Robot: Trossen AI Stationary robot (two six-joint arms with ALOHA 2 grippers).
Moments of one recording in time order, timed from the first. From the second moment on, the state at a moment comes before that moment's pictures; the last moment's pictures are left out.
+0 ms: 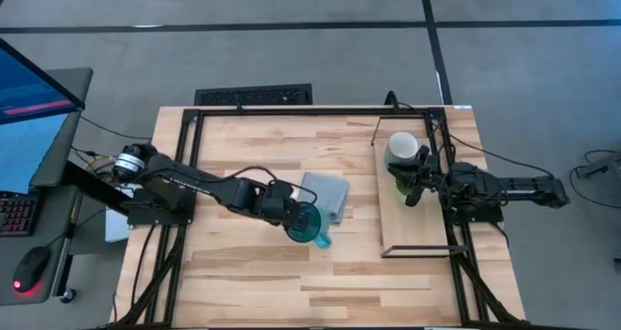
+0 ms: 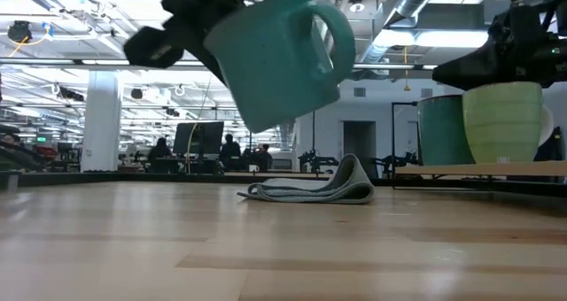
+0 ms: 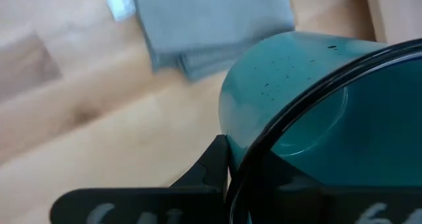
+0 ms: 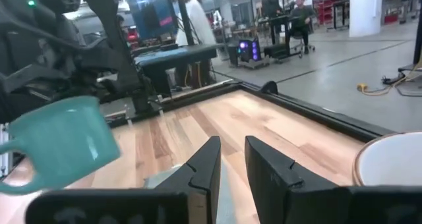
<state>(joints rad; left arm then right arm) -0.25 1.64 1.27 -0.69 -0.19 -1.39 -0.01 0.07 0.00 0.06 0.28 0.16</state>
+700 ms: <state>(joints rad) -0.32 1.64 1.27 -0.98 -0.11 -1.67 -0.01 0.10 0.00 0.07 0.29 0.16</state>
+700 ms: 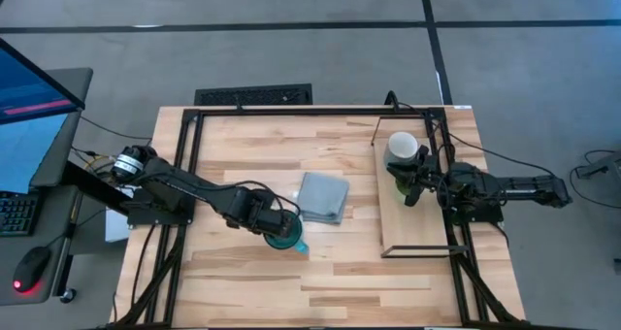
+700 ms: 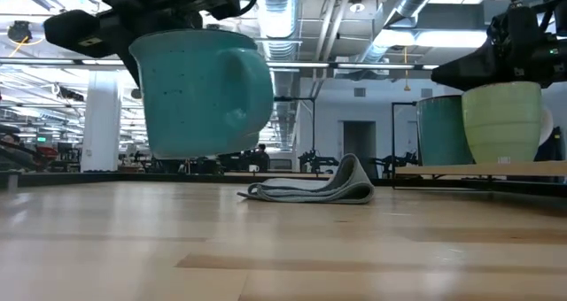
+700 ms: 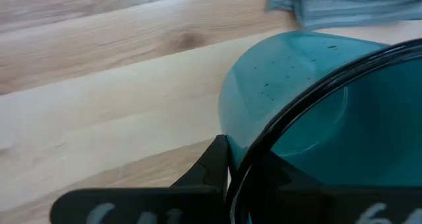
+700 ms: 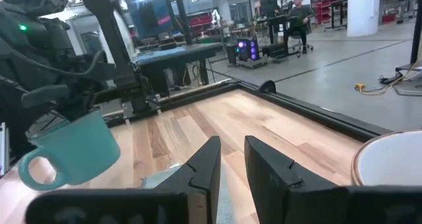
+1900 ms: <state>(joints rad) -0.31 1.64 1.26 -1.01 -0.06 -1.65 -0.01 0.10 0.42 -0.09 0.10 0.02</state>
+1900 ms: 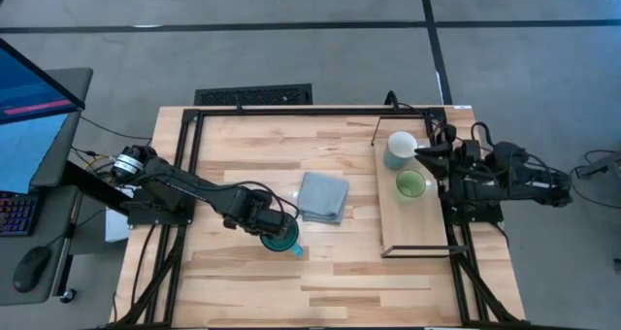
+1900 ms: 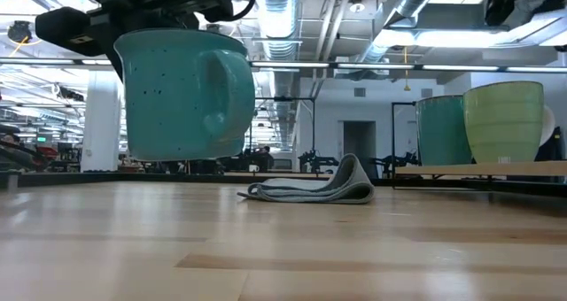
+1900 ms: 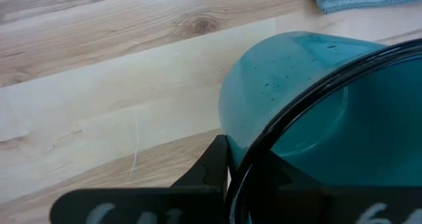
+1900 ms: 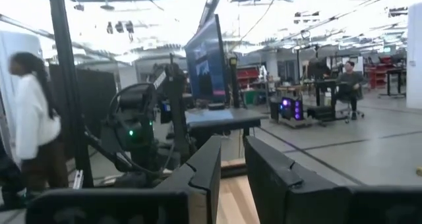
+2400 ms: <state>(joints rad) -0.31 1.64 1.26 -1.11 -0.03 -1.76 -0.01 0.10 0.43 -0.18 0.10 0.00</state>
